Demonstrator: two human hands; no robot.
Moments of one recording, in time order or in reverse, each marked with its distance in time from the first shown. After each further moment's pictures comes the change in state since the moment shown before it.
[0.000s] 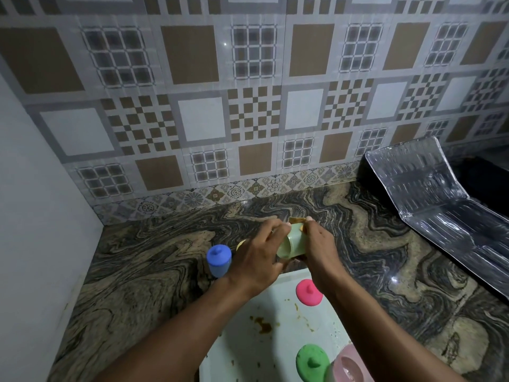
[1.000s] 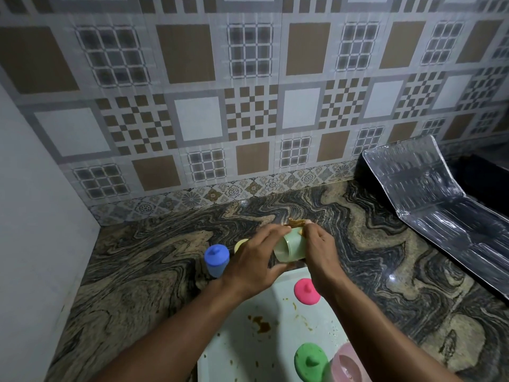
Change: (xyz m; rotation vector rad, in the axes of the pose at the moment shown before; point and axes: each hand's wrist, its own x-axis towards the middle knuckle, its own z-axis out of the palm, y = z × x) left_hand -0.004 -0.002 -0.003 -0.205 -0.032 -0.019; right_hand 0.004 0.015 -0.005 -0.017 0.003 -0.091
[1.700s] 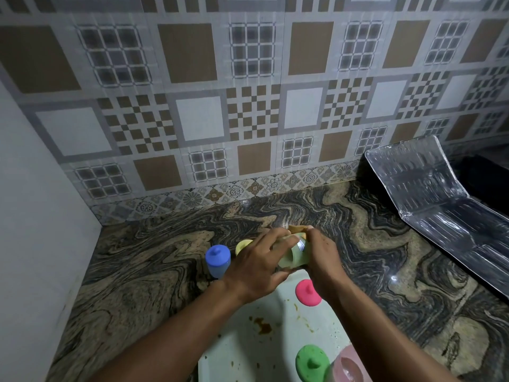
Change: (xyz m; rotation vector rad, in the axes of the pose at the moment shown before) left_hand -0.003 -0.009 0.006 0.199 -0.064 0.176; right_hand -0.002 -0.001 -0.005 0.064 -0.042 0.111
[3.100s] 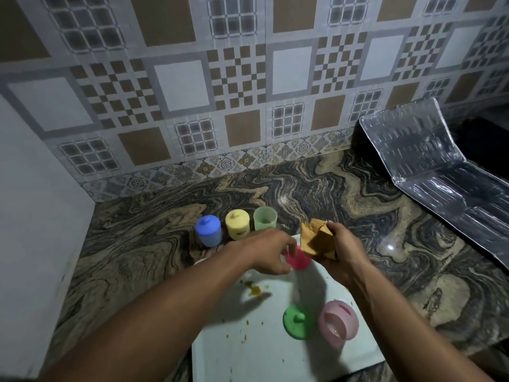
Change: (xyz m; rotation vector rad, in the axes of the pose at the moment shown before) left_hand 0.020 0.031 0.028 0.025 -0.788 -0.271; right_hand -0.017 0.021 -0.069 0.215 0.194 0.414
